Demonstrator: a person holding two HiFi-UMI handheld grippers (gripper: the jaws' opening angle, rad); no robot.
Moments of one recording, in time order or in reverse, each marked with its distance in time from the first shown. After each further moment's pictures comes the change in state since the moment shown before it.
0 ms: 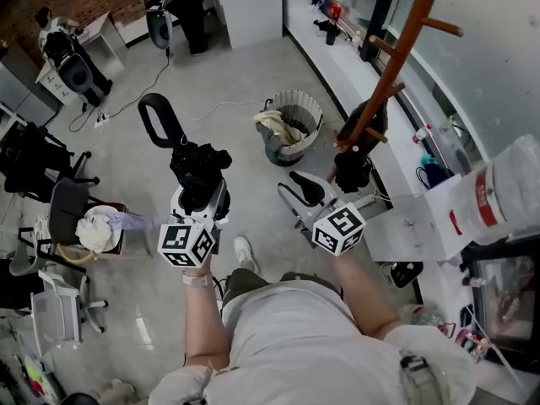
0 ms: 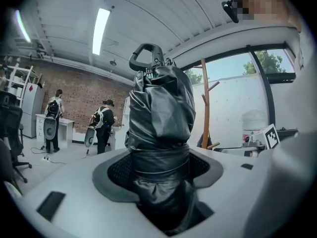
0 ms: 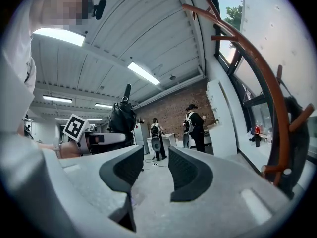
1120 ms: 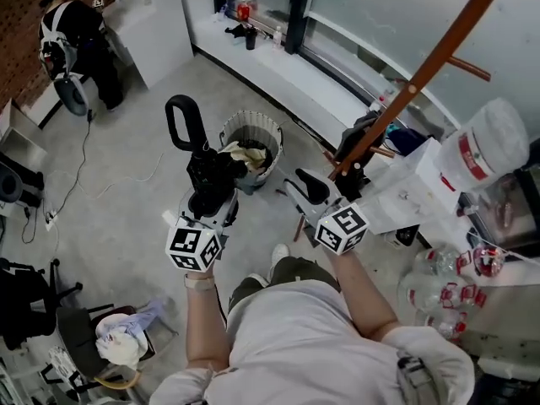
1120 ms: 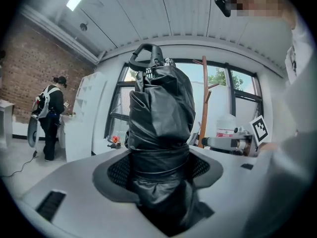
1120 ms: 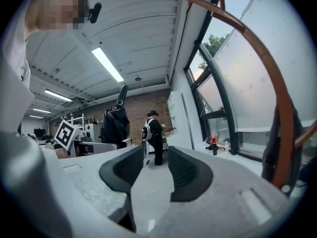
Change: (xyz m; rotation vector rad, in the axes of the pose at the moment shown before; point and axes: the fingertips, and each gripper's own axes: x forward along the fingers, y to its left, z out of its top) left arm 0.213 0.094 0.006 0.023 0.103 -0.571; right arm 0.136 -0.116 0.029 -0.009 -0.066 -0.537
